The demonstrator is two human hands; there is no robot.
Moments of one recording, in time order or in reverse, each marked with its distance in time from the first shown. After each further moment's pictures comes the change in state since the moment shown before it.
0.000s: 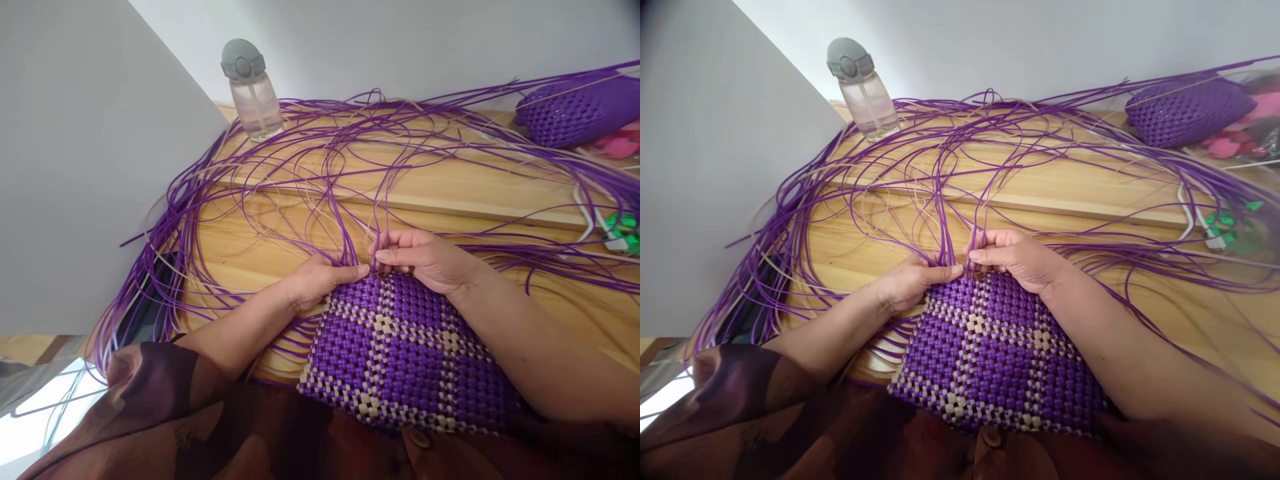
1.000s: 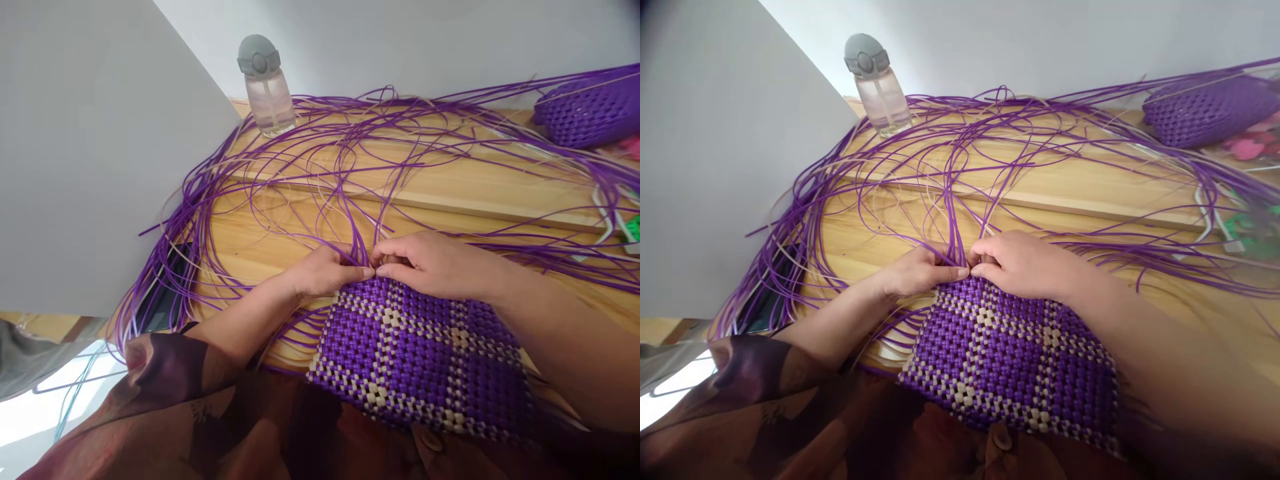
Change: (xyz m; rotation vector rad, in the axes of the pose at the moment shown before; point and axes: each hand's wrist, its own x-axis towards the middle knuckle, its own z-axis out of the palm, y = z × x) left_hand -0.007 0.019 -0.014 0.582 -0.080 0.125; right_hand -0.010 -0.033 0.015 -1.205 -0.172 -0.256
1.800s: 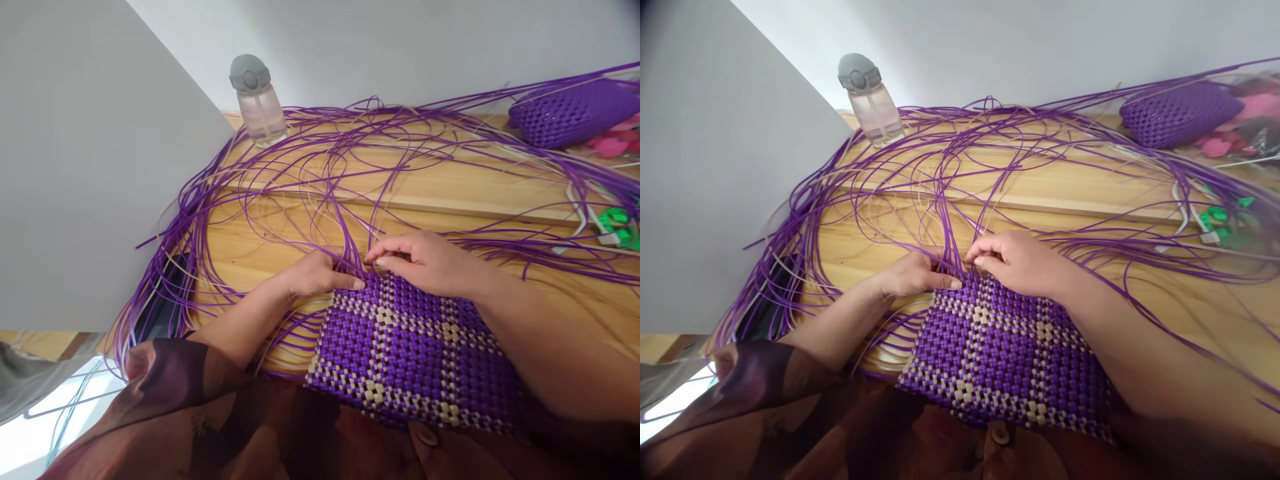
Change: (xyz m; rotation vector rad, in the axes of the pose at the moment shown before) left_hand 0.001 -0.007 -0.009 0.006 -0.083 0.003; right_hand -0.010 0.012 0.010 0.162 0.189 0.066
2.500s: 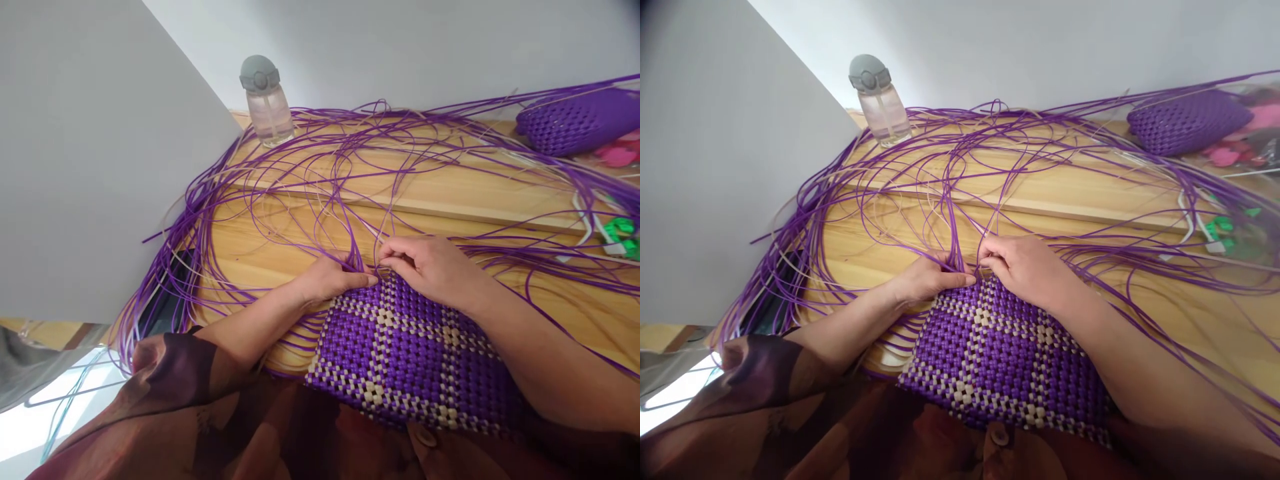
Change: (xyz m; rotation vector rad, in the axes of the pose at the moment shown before) left_hand 0.004 -0.001 0.025 -0.222 0.190 -0.087; right_hand -0.007 0.001 0.012 -0.240 0.175 -0.099
